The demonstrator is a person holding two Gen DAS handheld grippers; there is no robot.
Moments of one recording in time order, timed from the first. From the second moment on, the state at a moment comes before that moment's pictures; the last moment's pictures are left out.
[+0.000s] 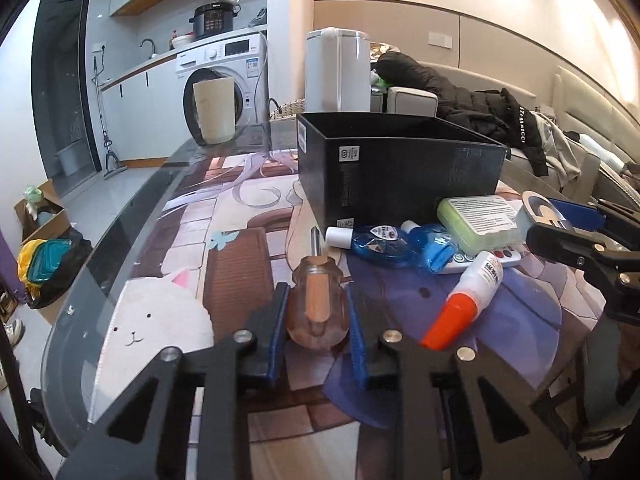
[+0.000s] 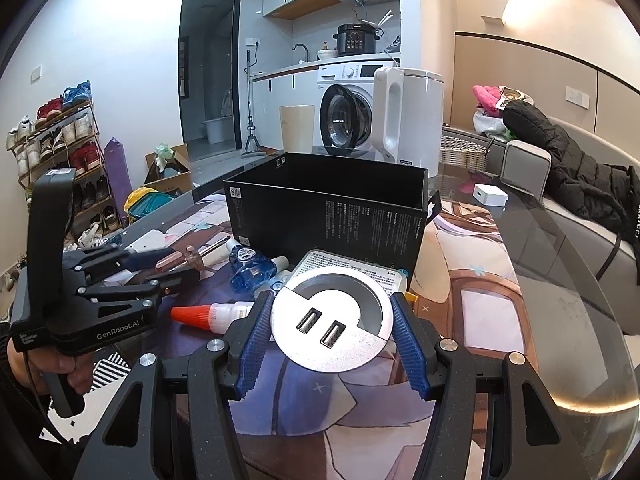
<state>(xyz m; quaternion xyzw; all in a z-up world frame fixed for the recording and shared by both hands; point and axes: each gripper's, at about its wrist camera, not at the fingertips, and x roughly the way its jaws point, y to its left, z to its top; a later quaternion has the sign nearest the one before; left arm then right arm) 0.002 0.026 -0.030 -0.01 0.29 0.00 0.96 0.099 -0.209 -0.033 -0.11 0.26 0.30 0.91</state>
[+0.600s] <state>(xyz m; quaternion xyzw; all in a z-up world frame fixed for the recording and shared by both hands) -0.011 0.033 -0.002 -0.03 0.26 0.00 0.97 0.098 -0.213 -0.023 -0.10 0.24 0.30 0.92</state>
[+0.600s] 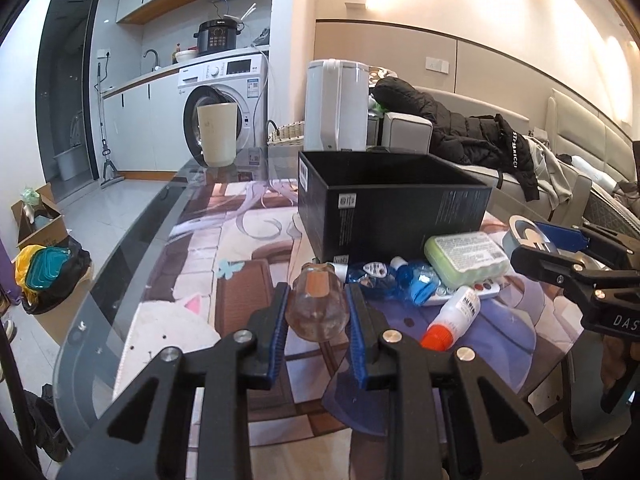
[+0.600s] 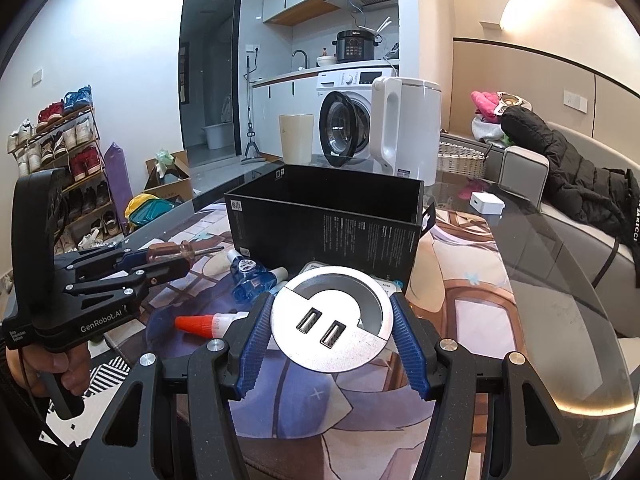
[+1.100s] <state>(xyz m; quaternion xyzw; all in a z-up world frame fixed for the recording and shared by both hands) 0.001 0.030 0.037 -0.02 0.23 0.00 0.97 0.110 -0.213 0.002 -0.10 0.22 0.31 0.92</state>
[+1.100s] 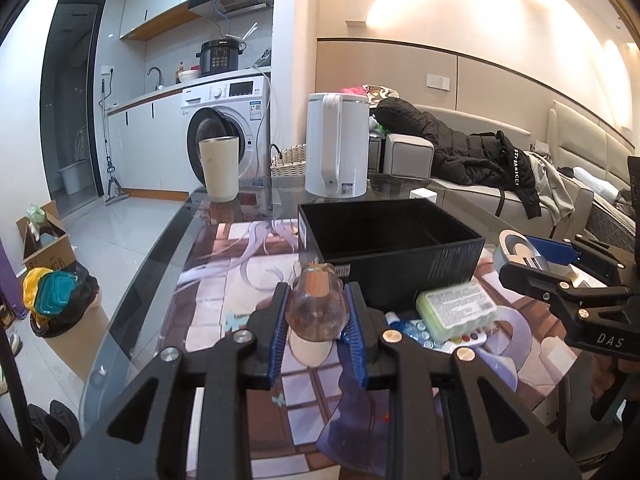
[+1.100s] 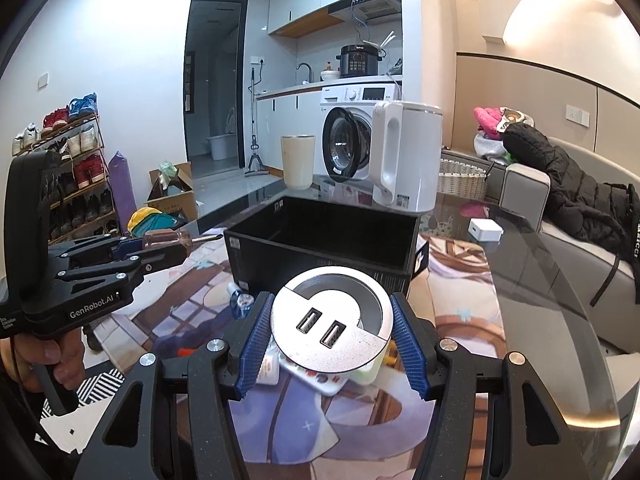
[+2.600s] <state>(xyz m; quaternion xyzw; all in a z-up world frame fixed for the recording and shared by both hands) 0.103 0.003 0.052 -0.01 0.24 -0.02 0.97 0.211 -0.172 0.010 -0.13 0.23 0.32 0.91</state>
